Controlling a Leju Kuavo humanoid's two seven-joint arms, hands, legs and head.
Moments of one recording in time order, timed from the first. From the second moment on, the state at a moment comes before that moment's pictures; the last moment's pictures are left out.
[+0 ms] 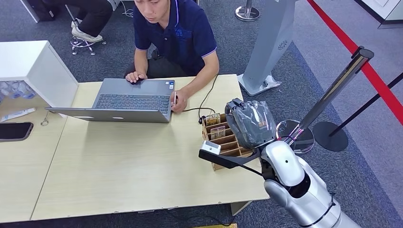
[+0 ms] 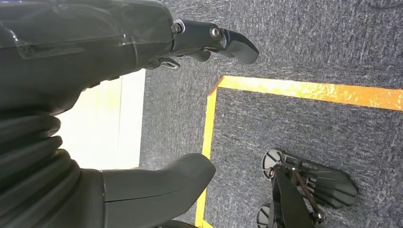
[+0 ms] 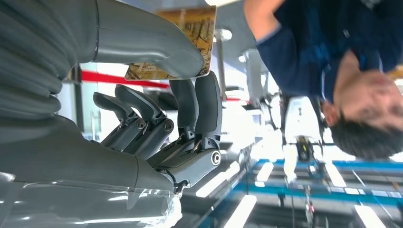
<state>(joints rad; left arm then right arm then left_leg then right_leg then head) -0.10 0.10 -0.80 -0.24 0.82 0.25 0.12 -0.33 -0.37 0.55 -1.93 1.37 -0.01 0.43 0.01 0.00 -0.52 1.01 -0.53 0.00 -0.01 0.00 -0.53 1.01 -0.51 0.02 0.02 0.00</state>
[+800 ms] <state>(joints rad) -0.10 0.10 -0.84 -0.24 0.79 0.22 0.09 -0.39 -0.35 0.54 -1.69 1.33 -0.18 0.39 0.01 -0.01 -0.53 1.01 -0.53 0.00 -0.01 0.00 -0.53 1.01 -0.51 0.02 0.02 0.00</state>
